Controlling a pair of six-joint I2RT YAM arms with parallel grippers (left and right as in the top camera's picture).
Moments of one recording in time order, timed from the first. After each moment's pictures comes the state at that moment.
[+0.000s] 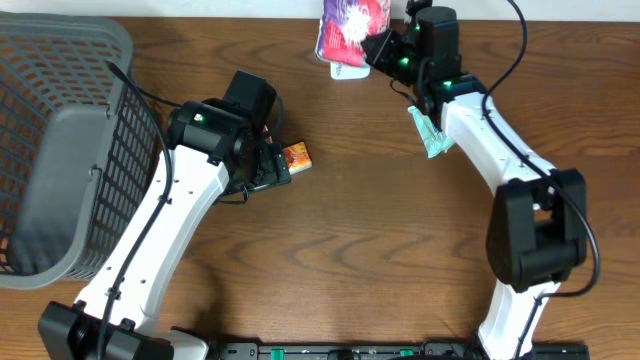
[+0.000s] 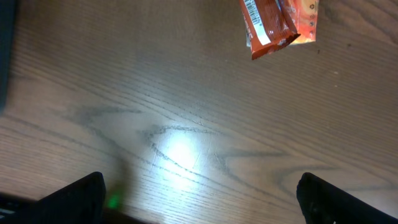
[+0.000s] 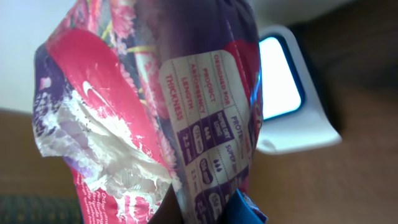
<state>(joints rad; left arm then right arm) -0.37 1.55 1.49 -1.36 -0.06 -0.66 0.26 2.04 1.56 0.01 -0.33 0.80</state>
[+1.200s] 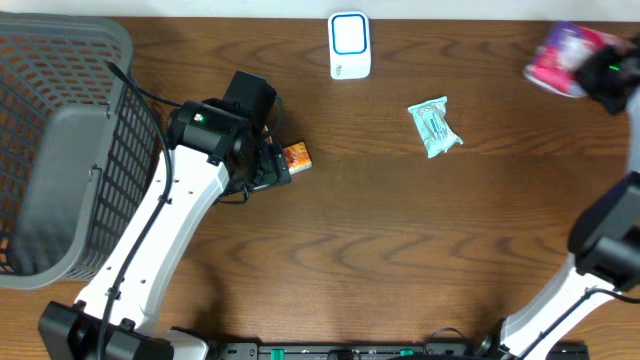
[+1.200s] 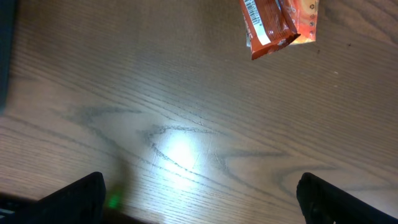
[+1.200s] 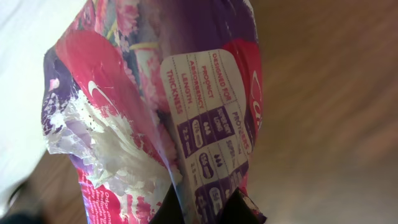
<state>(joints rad) -0.37 1.55 1.49 -1.36 -0.06 -0.66 -0.48 2.11 1.91 -0.74 -0.22 0.48</state>
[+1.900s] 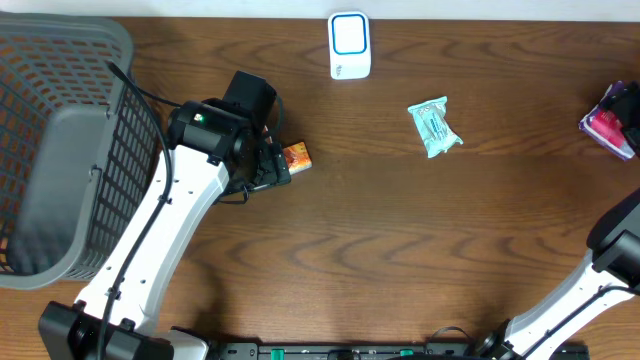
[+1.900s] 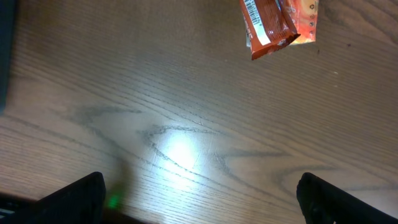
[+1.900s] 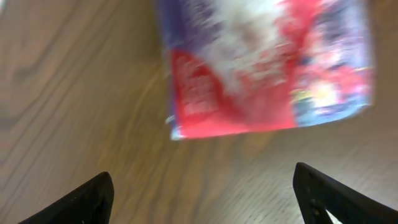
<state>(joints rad) -0.37 1.55 1.49 -1.36 -0.06 -0.66 -0.62 2.19 1.90 -0.84 -0.18 0.35</state>
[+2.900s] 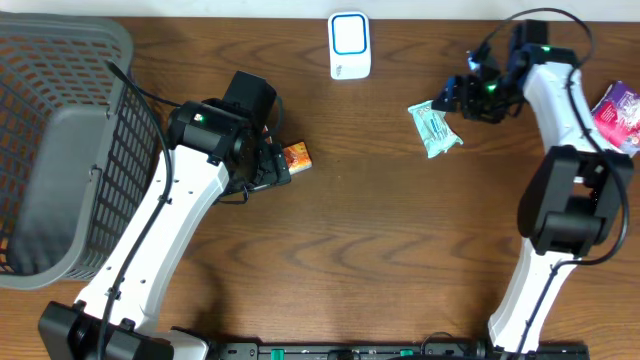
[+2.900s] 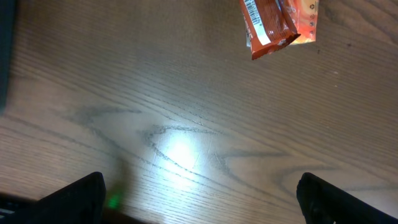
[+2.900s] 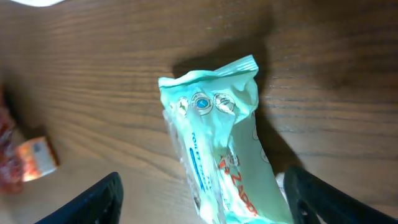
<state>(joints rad) -0.37 1.55 1.49 -1.36 -0.06 -0.66 -0.09 2.23 1.88 -1.02 -0.46 0.02</state>
